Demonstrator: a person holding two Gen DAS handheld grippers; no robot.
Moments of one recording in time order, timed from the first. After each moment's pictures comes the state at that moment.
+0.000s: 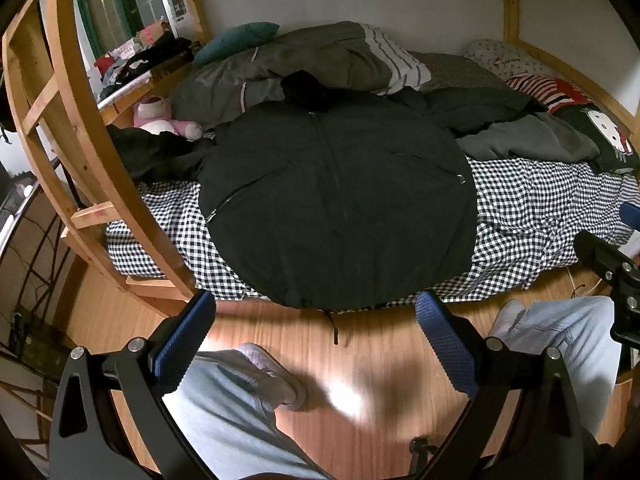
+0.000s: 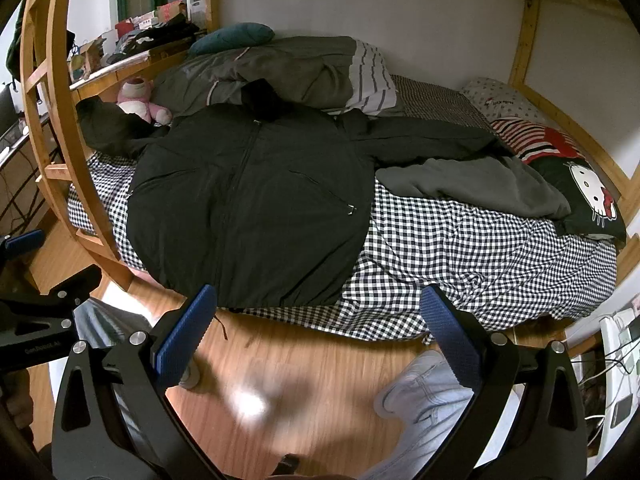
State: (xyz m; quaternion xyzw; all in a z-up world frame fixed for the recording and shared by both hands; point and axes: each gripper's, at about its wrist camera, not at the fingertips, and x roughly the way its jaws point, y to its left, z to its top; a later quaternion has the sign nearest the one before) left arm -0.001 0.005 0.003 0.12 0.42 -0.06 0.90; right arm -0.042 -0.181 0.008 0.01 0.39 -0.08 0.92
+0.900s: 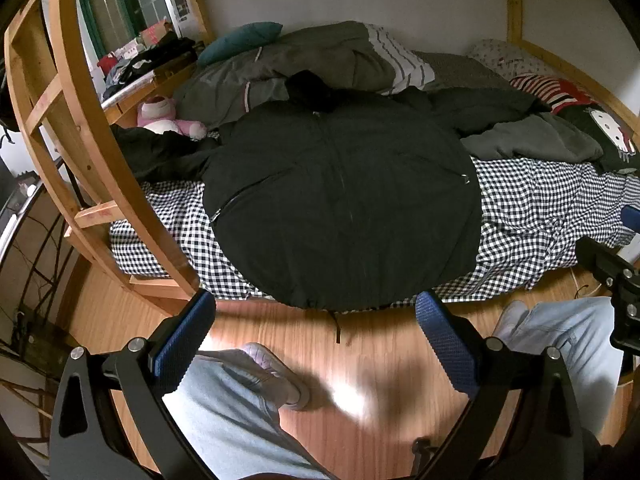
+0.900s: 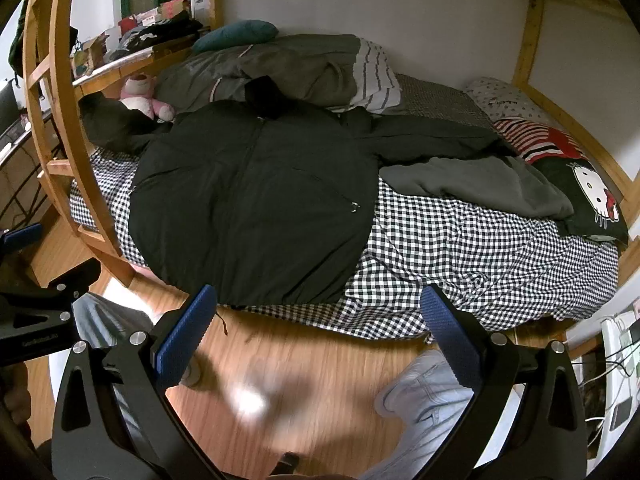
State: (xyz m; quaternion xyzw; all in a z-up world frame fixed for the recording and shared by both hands) left arm -0.001 0.007 0.003 0.13 0.41 -0.06 0.90; right arm -0.041 -0.178 0.003 0.01 0.40 -0.07 0.92
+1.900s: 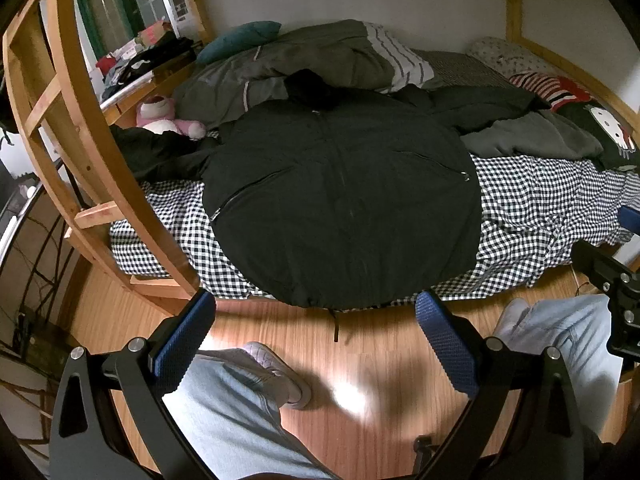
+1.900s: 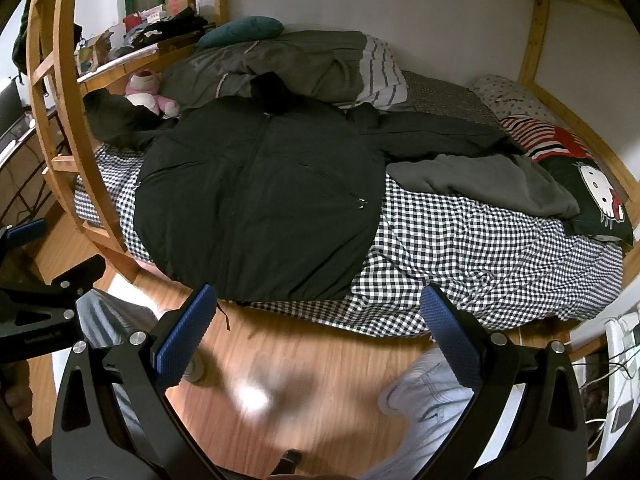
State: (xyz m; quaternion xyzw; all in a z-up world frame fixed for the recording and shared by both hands) left arm -0.002 0.009 0.002 0.13 0.42 -0.06 0.90; right arm -0.039 -0.175 0.002 0.01 0.40 -0.06 0.91
